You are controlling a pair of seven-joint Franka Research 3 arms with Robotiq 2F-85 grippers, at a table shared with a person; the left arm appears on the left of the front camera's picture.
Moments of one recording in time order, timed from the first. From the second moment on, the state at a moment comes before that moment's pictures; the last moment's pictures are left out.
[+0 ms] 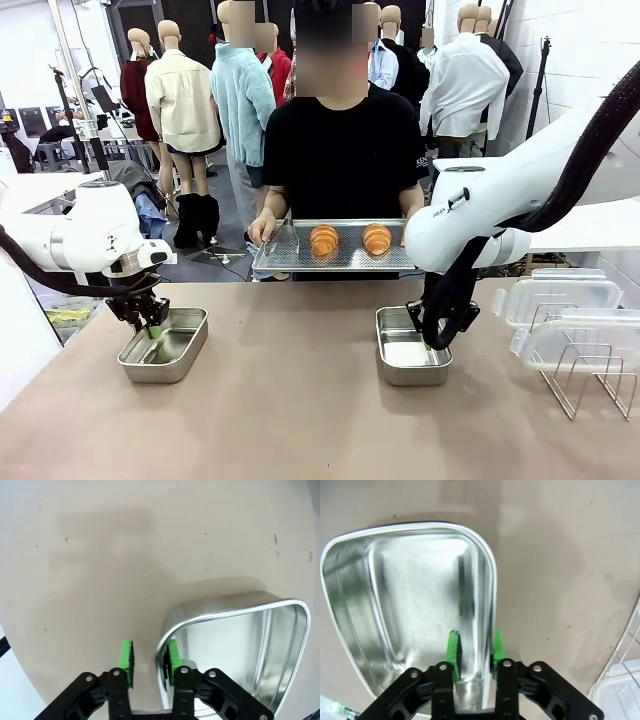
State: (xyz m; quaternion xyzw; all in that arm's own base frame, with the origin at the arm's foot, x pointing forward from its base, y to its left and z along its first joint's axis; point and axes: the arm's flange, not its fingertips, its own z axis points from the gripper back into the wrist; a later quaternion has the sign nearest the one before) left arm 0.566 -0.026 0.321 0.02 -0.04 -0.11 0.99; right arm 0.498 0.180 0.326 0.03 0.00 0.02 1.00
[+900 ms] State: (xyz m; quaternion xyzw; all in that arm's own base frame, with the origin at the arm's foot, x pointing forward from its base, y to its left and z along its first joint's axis) left arm 0.567 -0.027 0.323 0.01 -0.04 -0.11 0.99; right arm 0.500 0.180 0.325 0.03 0.01 0.02 1.00
